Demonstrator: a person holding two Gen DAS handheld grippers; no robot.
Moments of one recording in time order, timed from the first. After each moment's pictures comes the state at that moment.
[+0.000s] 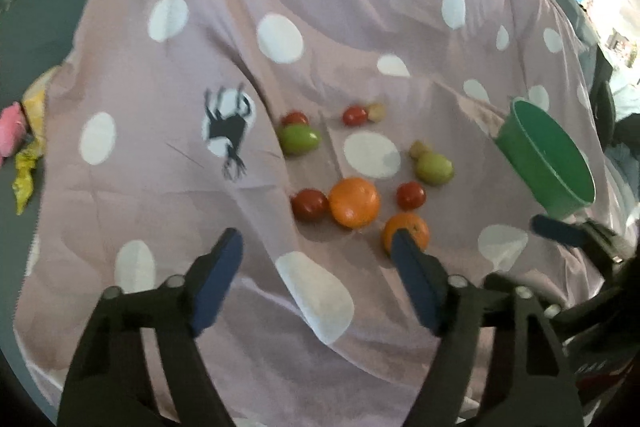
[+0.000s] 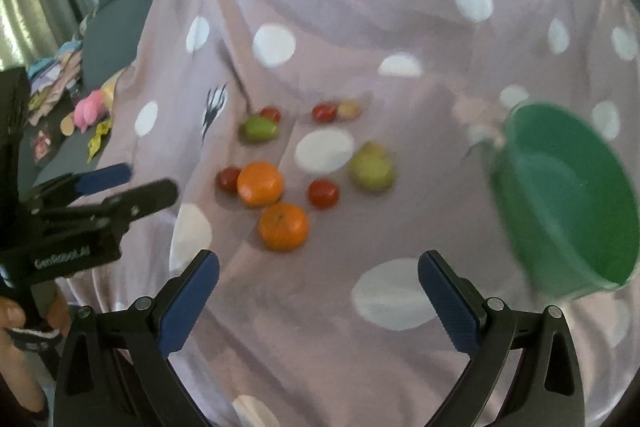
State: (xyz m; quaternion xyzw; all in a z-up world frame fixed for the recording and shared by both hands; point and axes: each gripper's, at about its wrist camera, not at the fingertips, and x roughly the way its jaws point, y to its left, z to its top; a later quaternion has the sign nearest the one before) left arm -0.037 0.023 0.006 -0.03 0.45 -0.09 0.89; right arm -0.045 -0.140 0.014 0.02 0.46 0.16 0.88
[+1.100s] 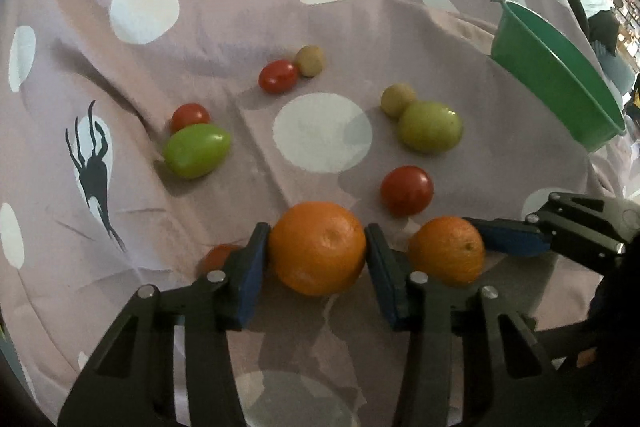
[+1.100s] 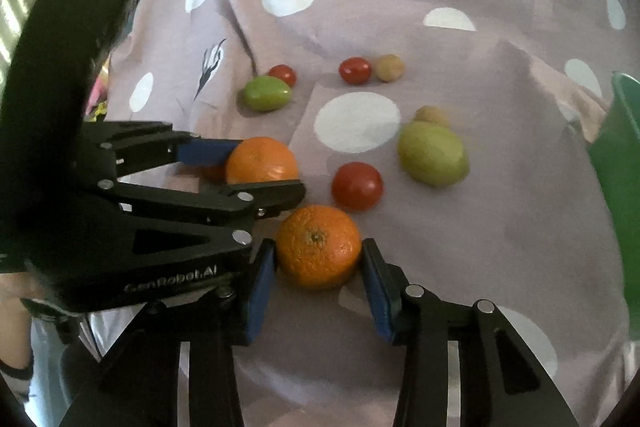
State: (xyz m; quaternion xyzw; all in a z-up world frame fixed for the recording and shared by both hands) left arm 0.041 -0.027 -0.054 0.09 0.50 -0.20 0.84; right arm 0.001 -0.125 -0.044 0.01 0.48 0.20 0.86
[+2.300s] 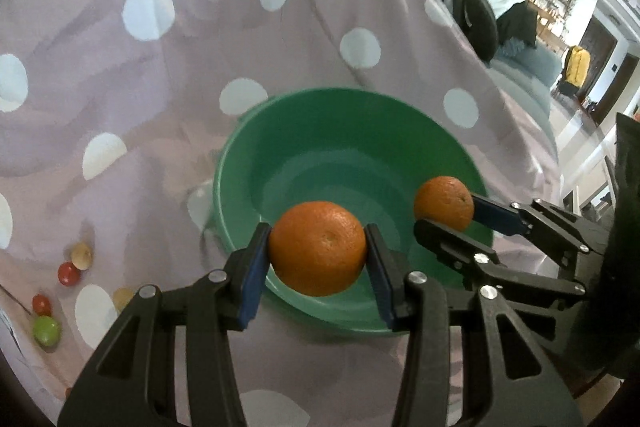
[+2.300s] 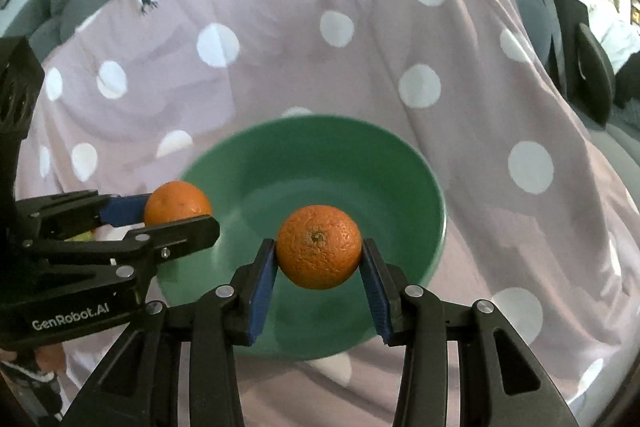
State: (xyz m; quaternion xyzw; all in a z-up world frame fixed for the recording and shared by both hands) left arm 0.046 -0.250 0.020 0.09 0.43 -0.34 0.83; right arm -0.032 -0.344 0.017 0.10 0.38 -0.07 0.92
